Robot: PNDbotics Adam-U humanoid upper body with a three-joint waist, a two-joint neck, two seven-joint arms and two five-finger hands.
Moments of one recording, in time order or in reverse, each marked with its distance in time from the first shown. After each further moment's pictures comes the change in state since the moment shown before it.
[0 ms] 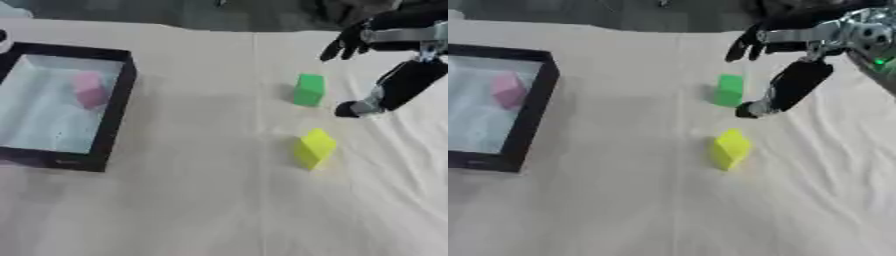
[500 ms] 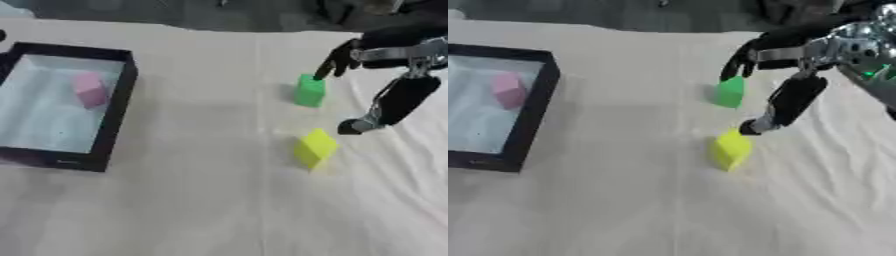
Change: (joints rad) left arm 0.000 -0.005 0.000 0.000 0.000 -0.001 0.000; right arm 0.010 0.006 0.050 0.023 -0.016 -0.058 0.017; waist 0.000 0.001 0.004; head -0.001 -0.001
